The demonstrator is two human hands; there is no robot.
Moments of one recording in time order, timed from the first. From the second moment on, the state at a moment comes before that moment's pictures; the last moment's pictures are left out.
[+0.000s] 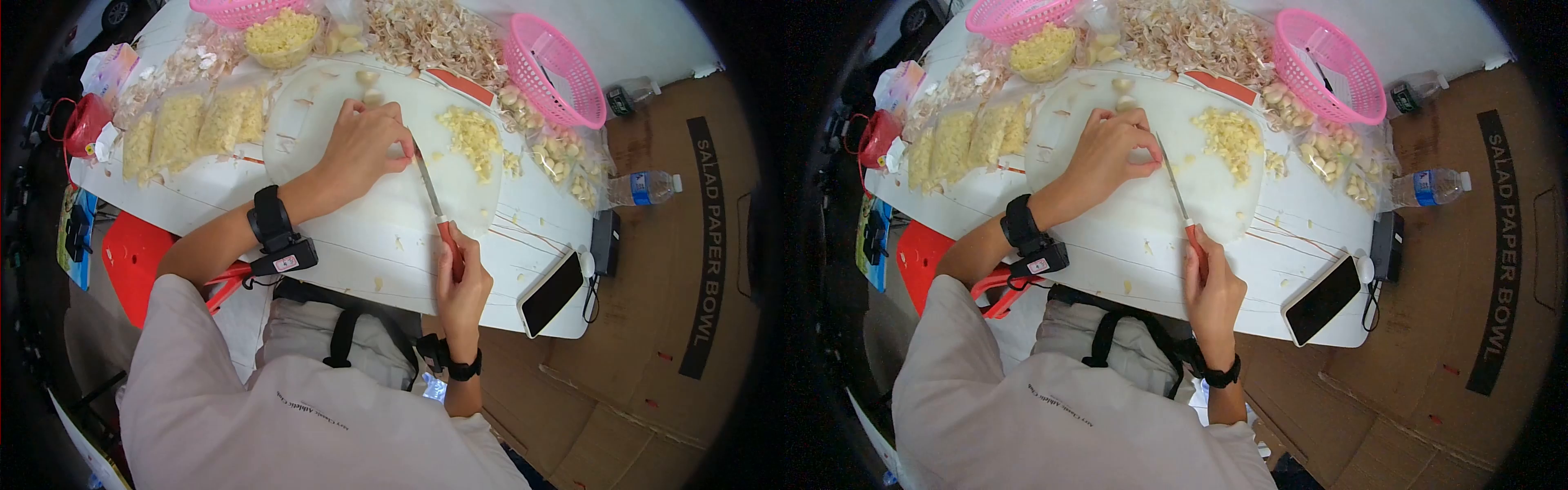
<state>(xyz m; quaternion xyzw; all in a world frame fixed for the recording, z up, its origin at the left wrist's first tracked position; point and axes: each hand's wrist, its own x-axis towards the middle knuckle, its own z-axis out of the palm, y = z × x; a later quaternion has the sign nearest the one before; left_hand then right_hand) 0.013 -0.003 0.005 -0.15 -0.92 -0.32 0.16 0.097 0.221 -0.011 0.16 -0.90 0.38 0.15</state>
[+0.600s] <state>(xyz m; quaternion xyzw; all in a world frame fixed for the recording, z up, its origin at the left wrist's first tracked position) 0.012 -0.005 0.000 -0.15 -0.93 -0.31 0.16 0.099 0.223 -0.010 0.15 -0.91 0.38 0.12</state>
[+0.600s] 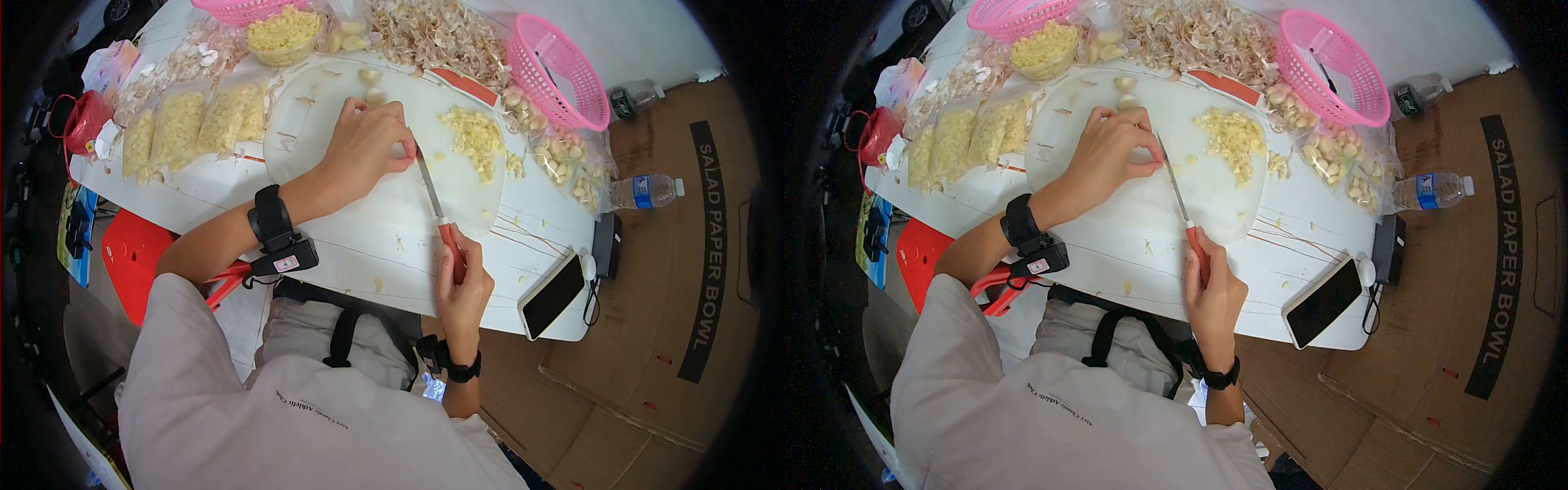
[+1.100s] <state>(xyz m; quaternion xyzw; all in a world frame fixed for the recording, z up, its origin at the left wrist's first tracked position) 0.011 -0.006 0.000 -0.15 -0.93 -0.31 0.16 0.097 0.222 -0.013 0.16 -0.90 0.39 0.13</state>
